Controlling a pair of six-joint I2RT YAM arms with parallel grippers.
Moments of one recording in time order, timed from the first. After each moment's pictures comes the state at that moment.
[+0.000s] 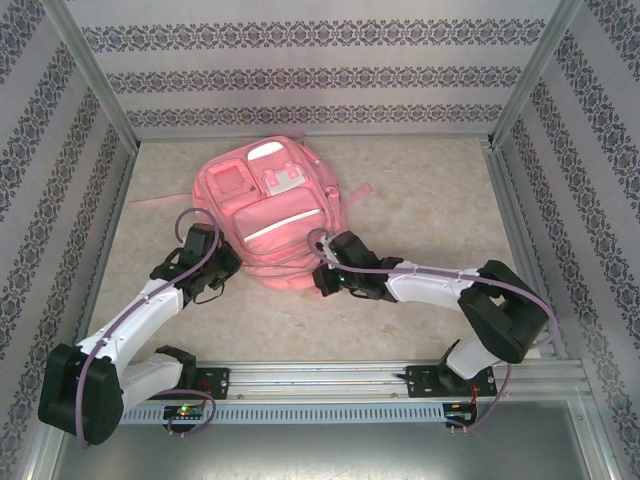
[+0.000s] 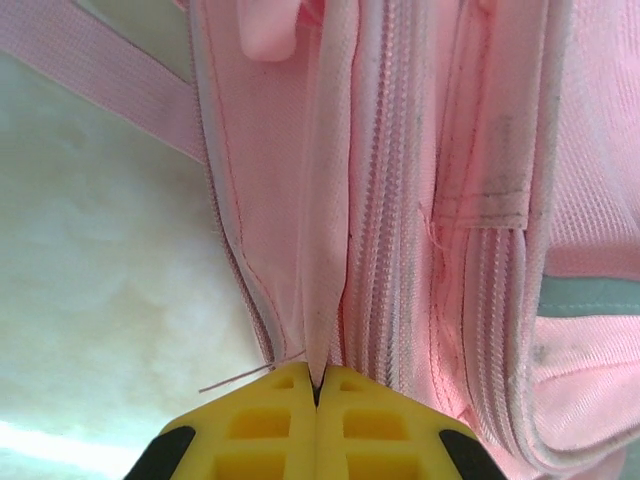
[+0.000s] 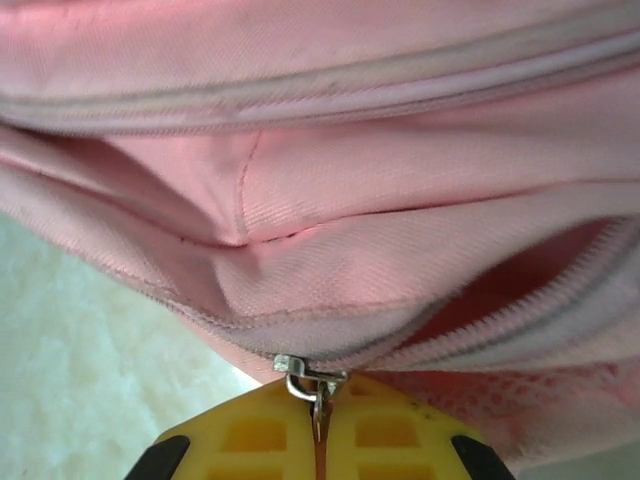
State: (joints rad) left arm -0.25 1.08 0.63 -0.45 0.05 -0.94; right arm 0.83 1.59 0.77 -0.02 -0.20 0.43
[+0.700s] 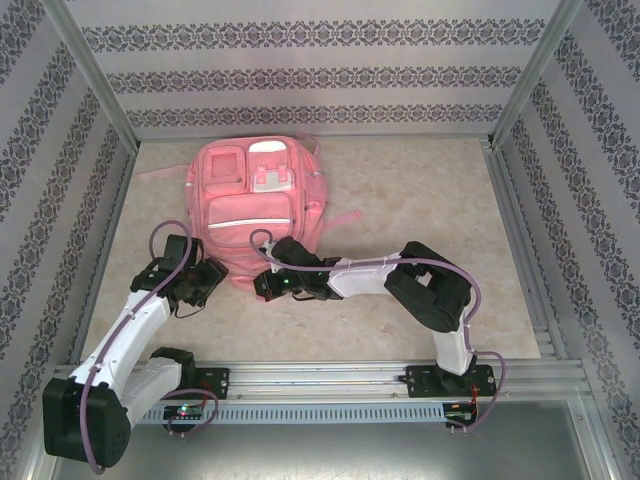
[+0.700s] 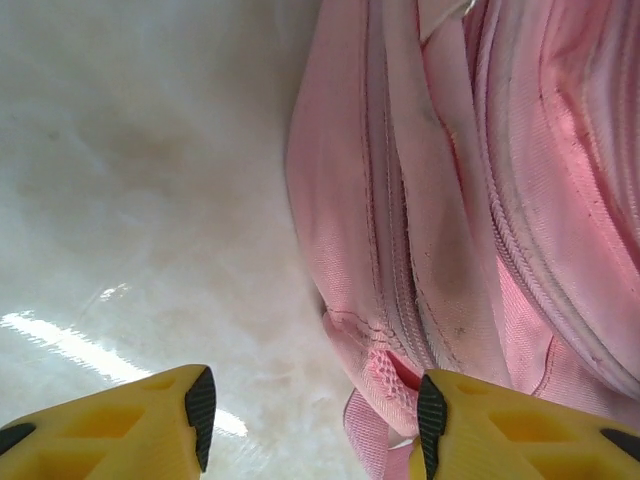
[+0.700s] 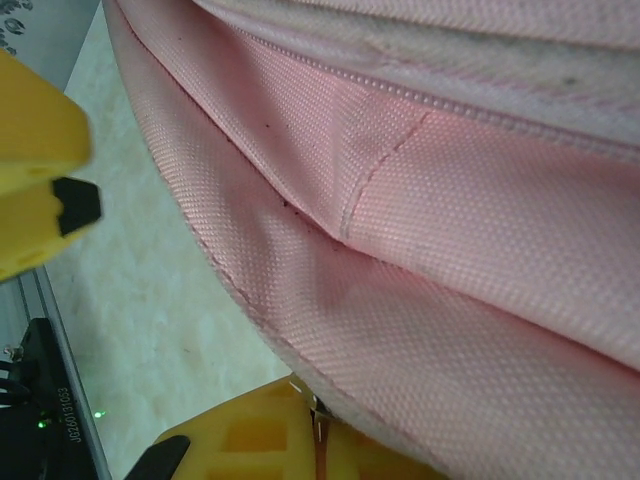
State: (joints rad) left arm -0.12 0.95 0.58 -0.69 0.13 -1.03; right arm 1.00 1.96 1.09 0.18 -0.31 0.68
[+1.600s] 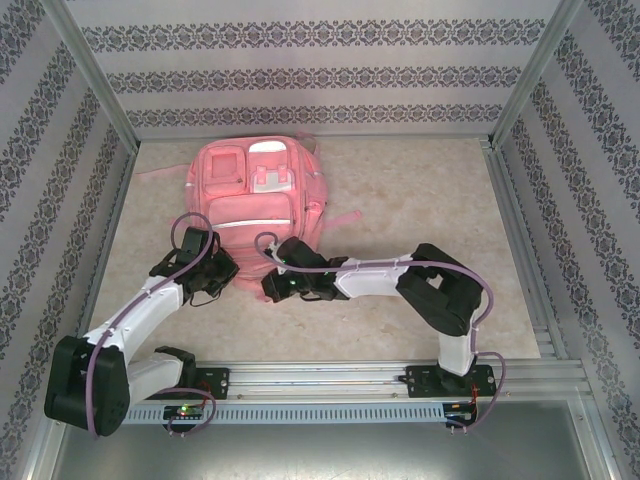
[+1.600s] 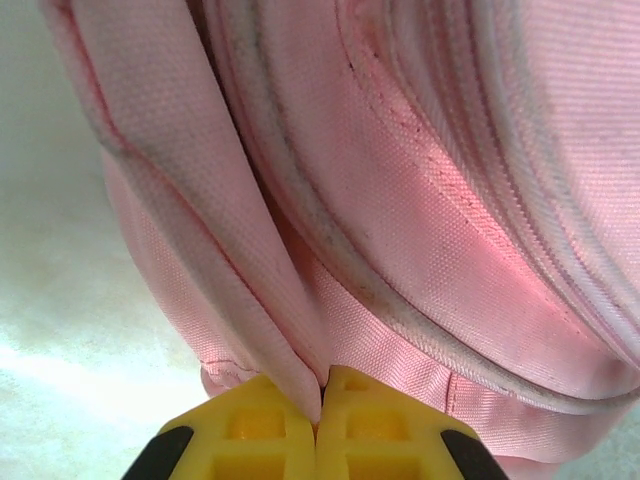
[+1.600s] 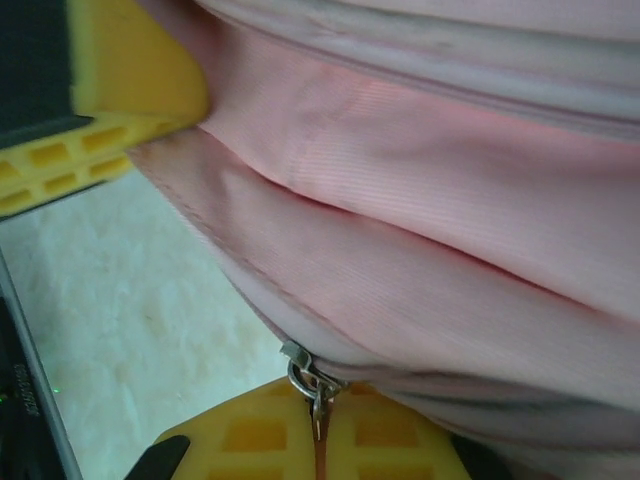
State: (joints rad) left arm -0.20 1.11 0.58 -0.46 0.15 -1.04; right arm 0.97 1.88 1.03 0.08 -0.27 0.59
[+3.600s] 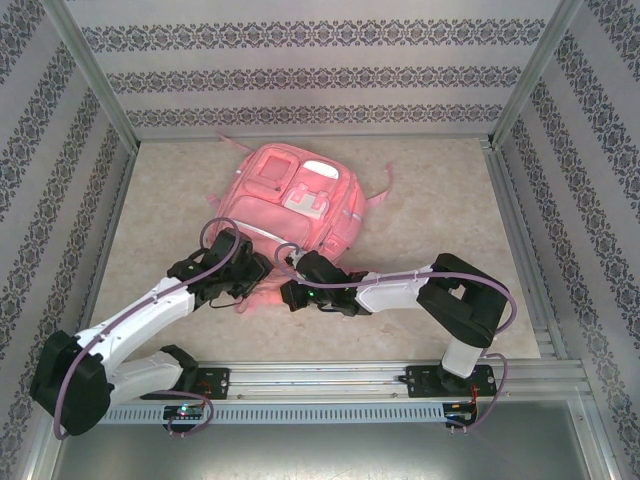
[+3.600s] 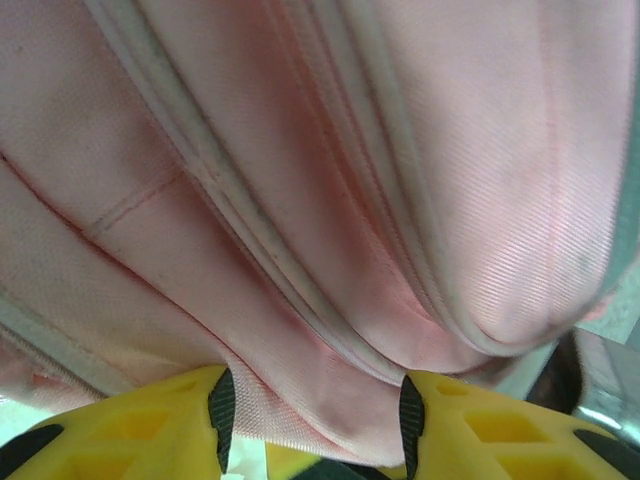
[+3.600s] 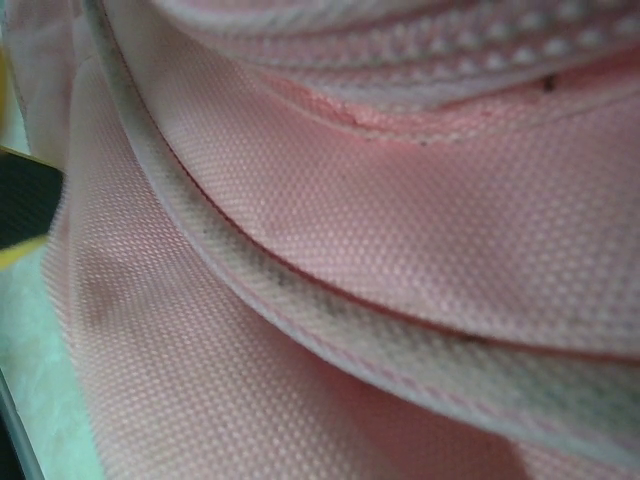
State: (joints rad) left arm -0.54 1.11 0.68 -0.52 0.10 -1.30; right arm 1.00 1.75 0.81 0.21 -0.15 0.65
